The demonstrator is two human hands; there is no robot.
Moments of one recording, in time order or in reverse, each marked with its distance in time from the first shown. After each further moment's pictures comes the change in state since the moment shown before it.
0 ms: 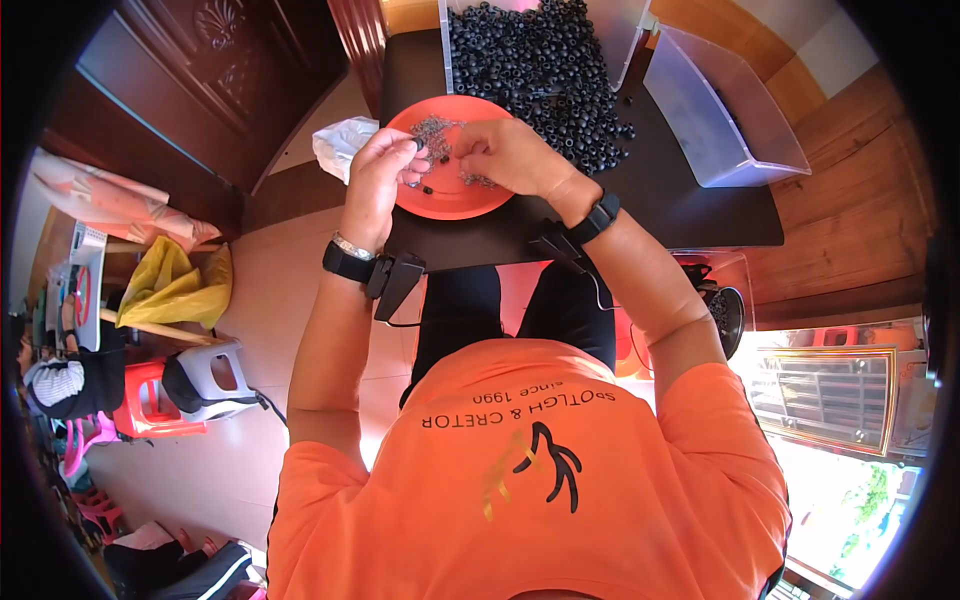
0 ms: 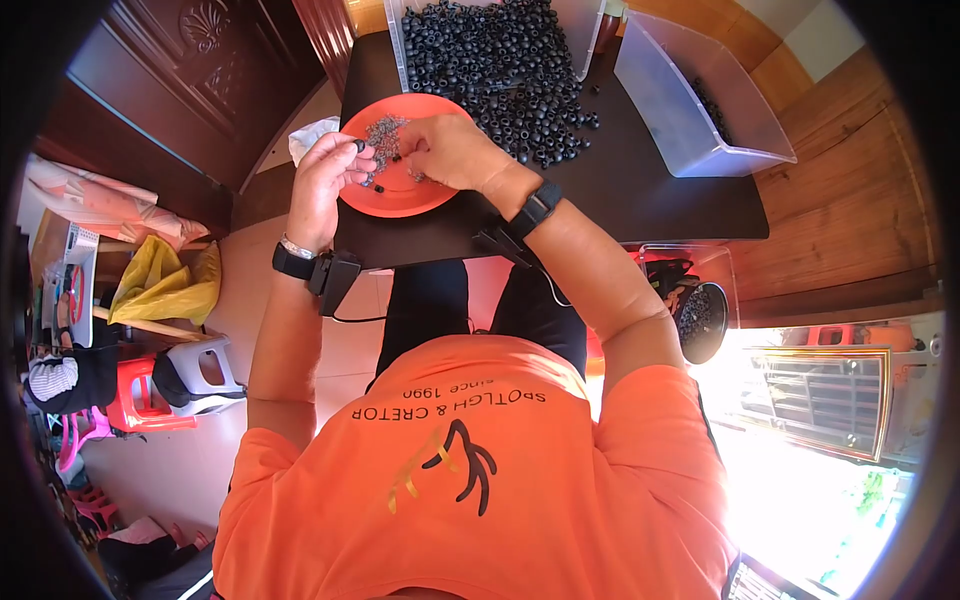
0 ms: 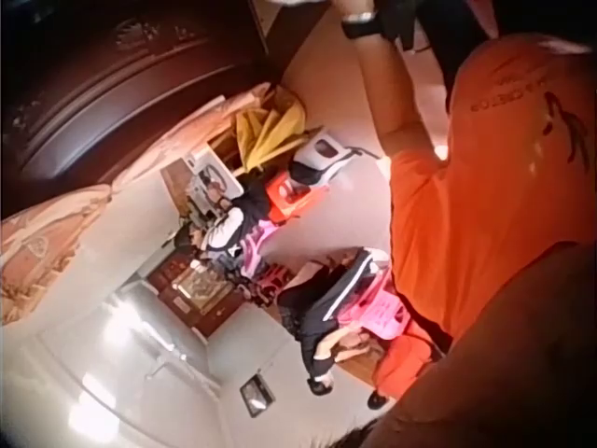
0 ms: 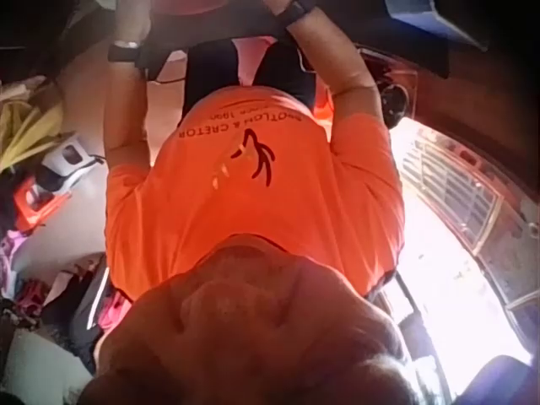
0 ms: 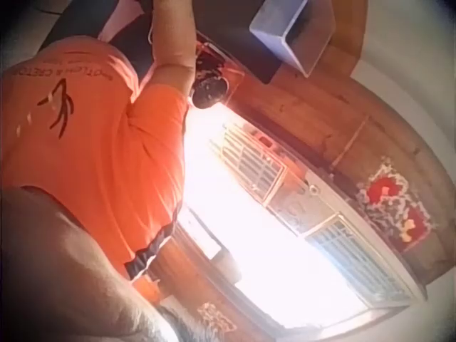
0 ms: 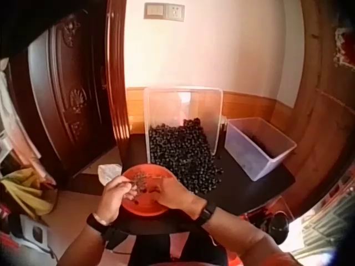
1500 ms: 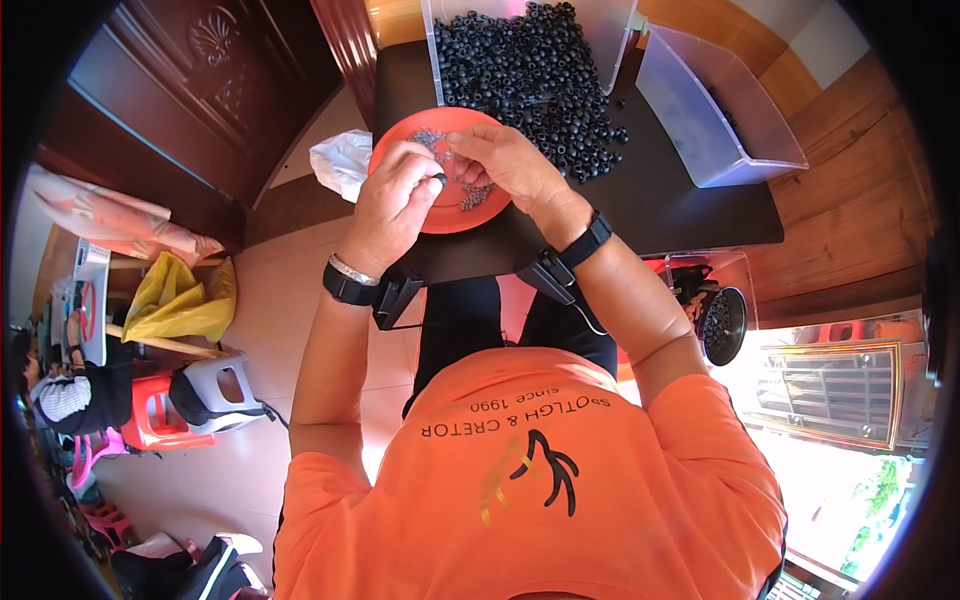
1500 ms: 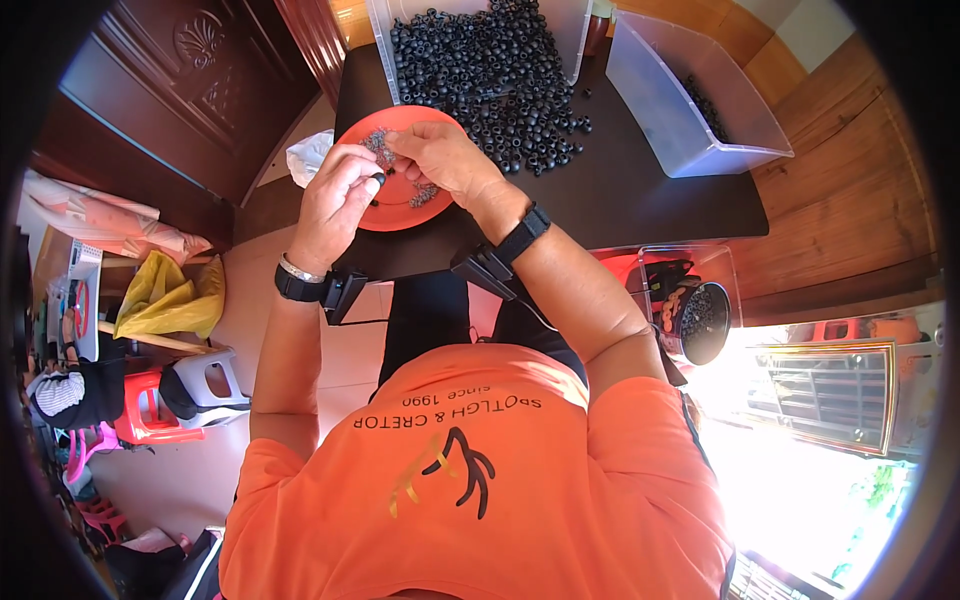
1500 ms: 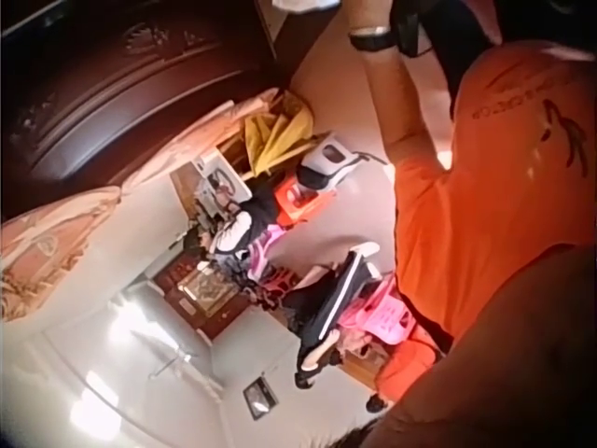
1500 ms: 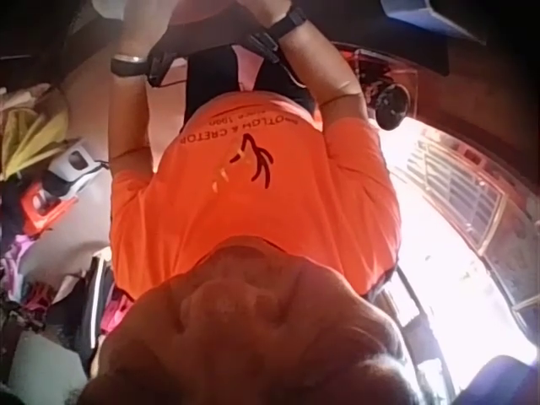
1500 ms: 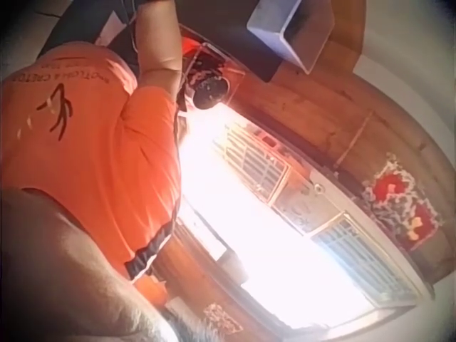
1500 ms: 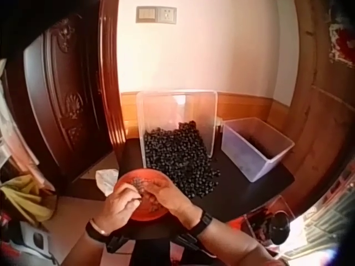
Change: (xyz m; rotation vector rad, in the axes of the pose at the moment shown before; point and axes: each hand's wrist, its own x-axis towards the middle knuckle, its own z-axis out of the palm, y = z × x) left_hand -0.009 0.016 0.016 0.746 -0.231 0.625; right_hand -0.005 -0.018 0.001 0.902 0.186 0.343
